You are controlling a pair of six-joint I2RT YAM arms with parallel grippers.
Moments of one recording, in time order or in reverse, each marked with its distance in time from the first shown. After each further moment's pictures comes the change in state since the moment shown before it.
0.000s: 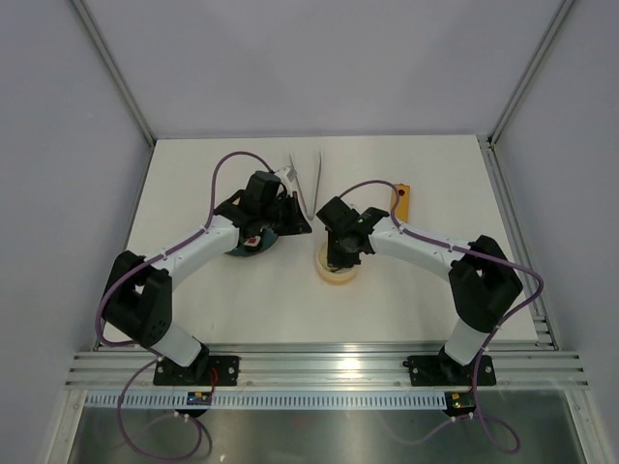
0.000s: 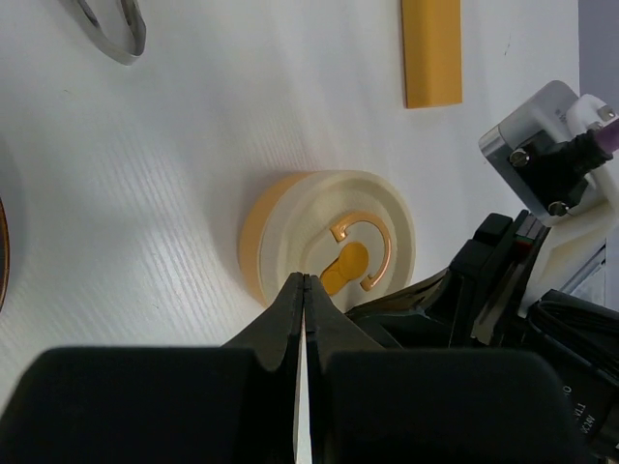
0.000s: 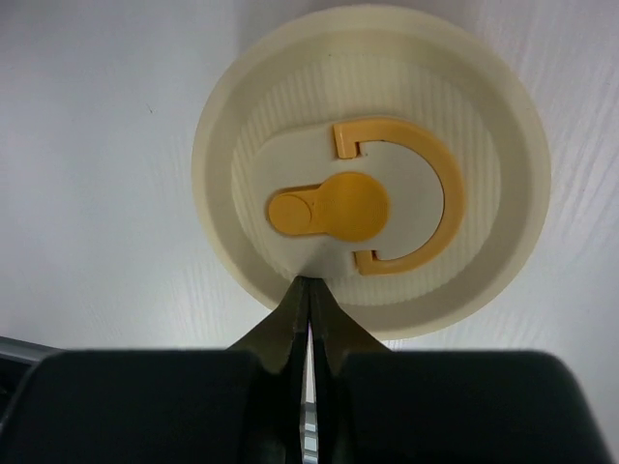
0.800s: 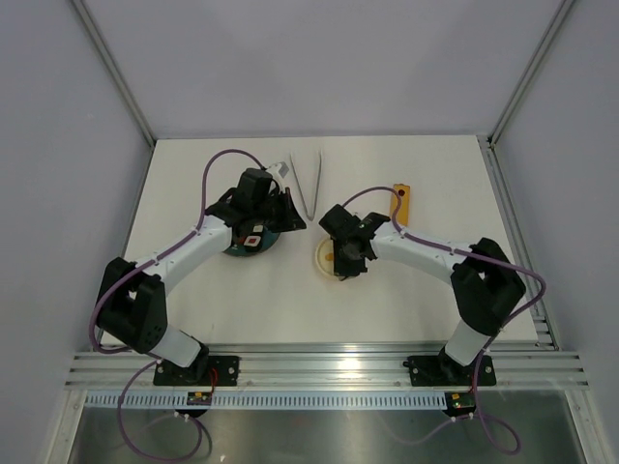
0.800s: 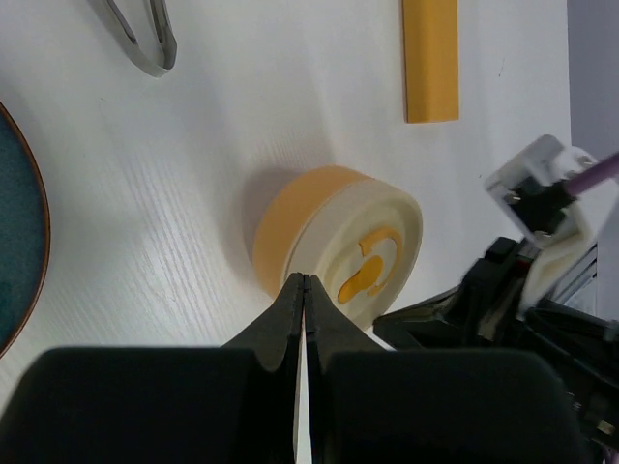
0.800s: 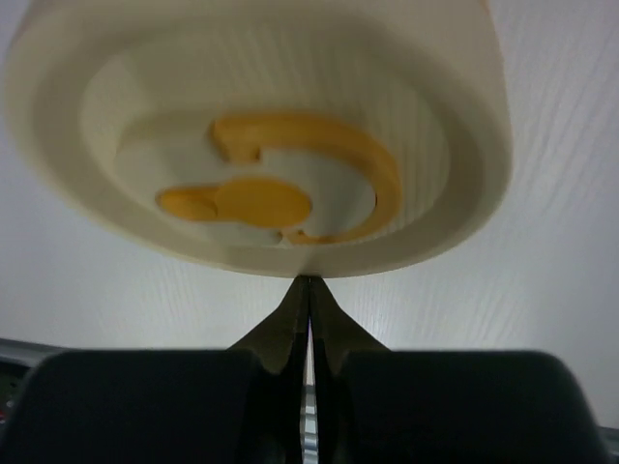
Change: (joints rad) left arm 0.043 -0.045 0.000 -0.026 0.000 0.000; right arm 0.009 -0.056 -0.055 -0.071 0.018 -0.002
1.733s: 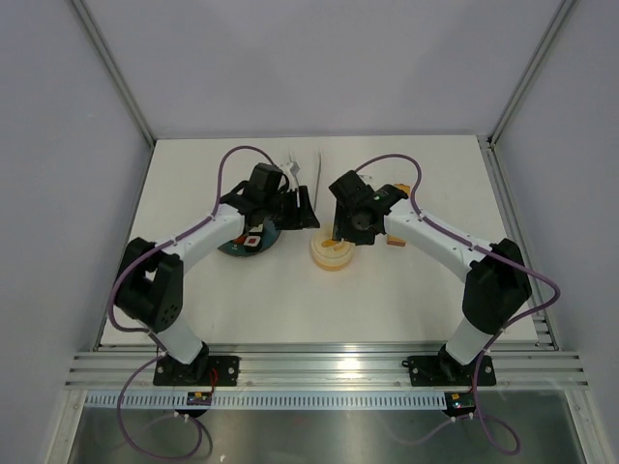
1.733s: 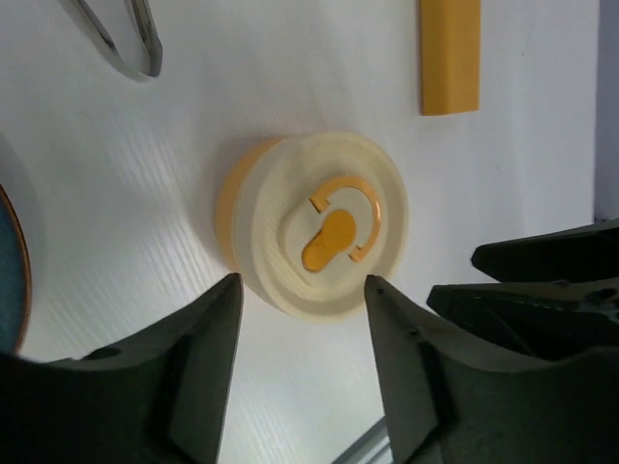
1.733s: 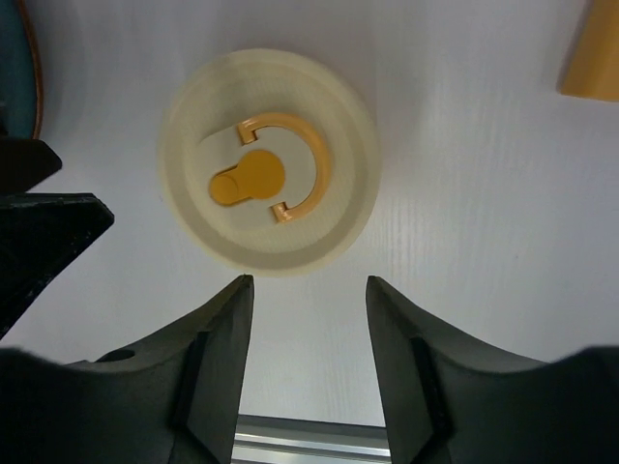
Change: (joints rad) left arm 0.000 0.116 0.077 -0.027 0.044 0.037; right arm -0.087 0.012 0.227 -0.074 0.120 -0.018
